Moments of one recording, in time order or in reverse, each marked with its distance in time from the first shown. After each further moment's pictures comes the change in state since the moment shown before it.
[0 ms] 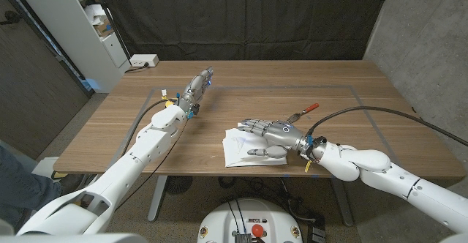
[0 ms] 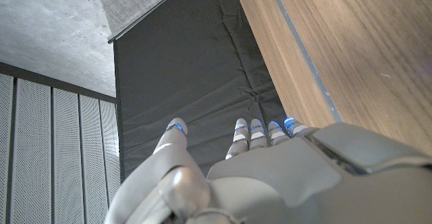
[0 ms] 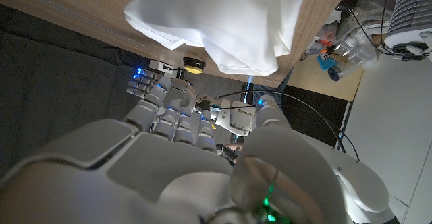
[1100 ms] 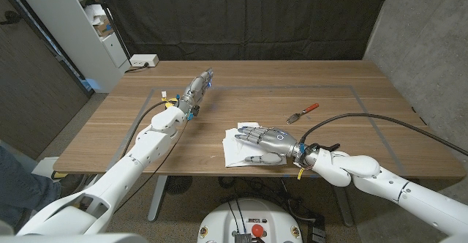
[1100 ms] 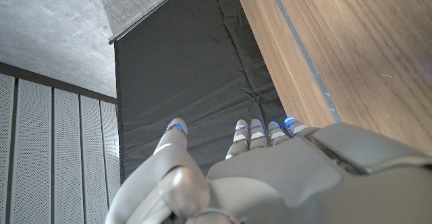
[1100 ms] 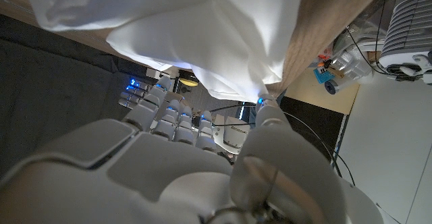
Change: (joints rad) left arm 0.016 0.004 -0.003 -0.012 -0.004 0.004 0.004; left_hand -0.004 0.004 -0.003 -0.003 0.000 0.000 0.000 0.000 0.000 0.000 0.000 0.000 0.000 -0.005 -0.005 0.000 0.000 -0.005 0.005 0.000 0.000; right arm 0.043 0.031 -0.100 0.061 -0.081 -0.064 -0.041; right_hand 0.000 0.000 0.004 -0.004 0.000 0.000 0.000 0.000 0.000 0.000 0.000 0.000 0.000 0.000 0.000 0.004 0.000 0.000 0.000 0.000 0.000
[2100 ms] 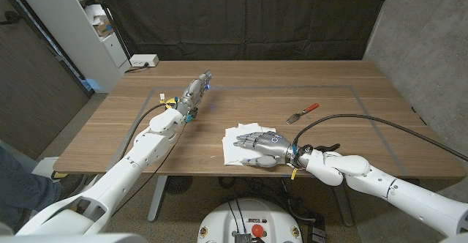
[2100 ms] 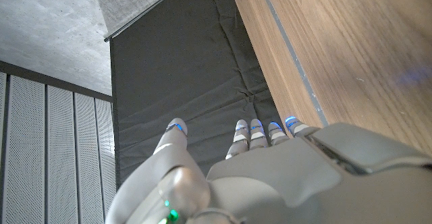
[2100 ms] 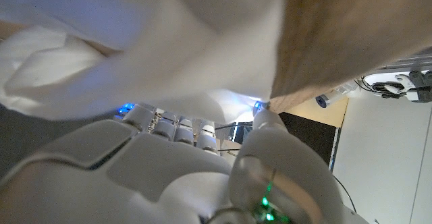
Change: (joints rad) left arm 0.015 0.008 -0.009 0.000 -0.010 0.000 -0.005; left_hand 0.000 0.000 -0.003 -0.003 0.000 0.000 0.000 0.000 0.000 0.000 0.000 0.000 0.000 0.000 0.000 0.000 0.000 0.004 0.015 0.000 0.000; right arm 0.080 0.045 -0.093 0.100 0.008 -0.002 0.050; right_hand 0.079 0.016 0.016 -0.022 0.000 0.172 -0.017 0.035 0.000 0.177 0.005 0.047 0.005 0.240 -0.020 0.090 0.020 0.139 0.005 0.068 0.003
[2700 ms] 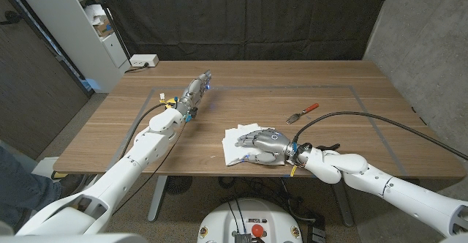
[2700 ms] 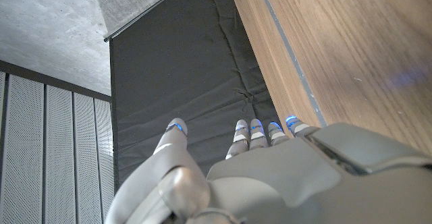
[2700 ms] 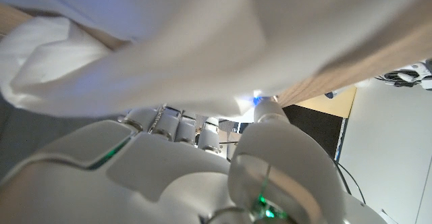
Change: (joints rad) left arm -0.015 -0.007 0.001 0.028 -0.003 -0.006 -0.018; left_hand 0.000 0.000 0.000 0.000 0.000 0.000 0.000 0.000 0.000 -0.004 -0.004 0.000 0.000 -0.004 0.004 0.000 0.000 -0.004 0.010 0.000 0.000; right arm 0.031 0.022 -0.027 0.053 0.013 0.041 -0.049; right_hand 0.129 0.034 0.000 -0.006 -0.012 0.223 0.003 0.034 0.005 0.207 -0.008 0.045 0.019 0.228 -0.052 0.173 0.133 0.209 -0.081 0.064 0.007
